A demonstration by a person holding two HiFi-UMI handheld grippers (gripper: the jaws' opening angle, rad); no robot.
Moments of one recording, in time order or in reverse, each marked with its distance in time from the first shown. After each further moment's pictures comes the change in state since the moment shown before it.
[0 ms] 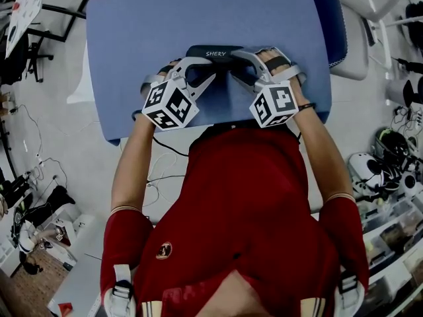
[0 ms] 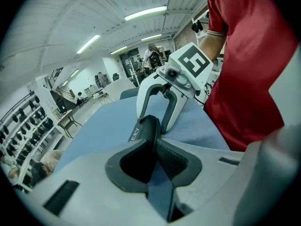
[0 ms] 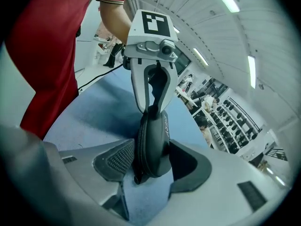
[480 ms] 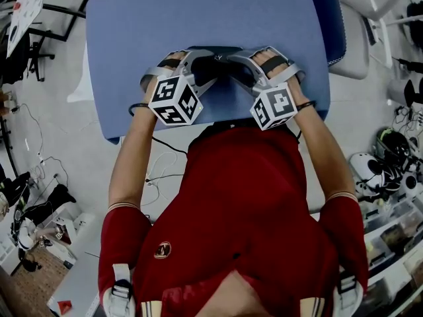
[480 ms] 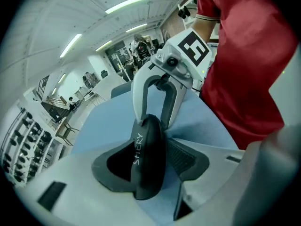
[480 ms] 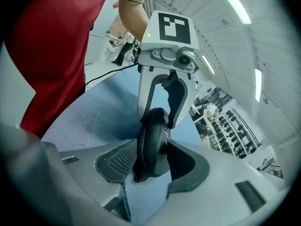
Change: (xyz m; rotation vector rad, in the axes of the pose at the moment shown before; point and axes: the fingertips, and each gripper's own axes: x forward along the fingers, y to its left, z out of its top) left arm 0.017 0.000 0.004 0.160 0.125 -0.038; right arm -0.006 0.007 0.003 -0.121 -0.030 -0.001
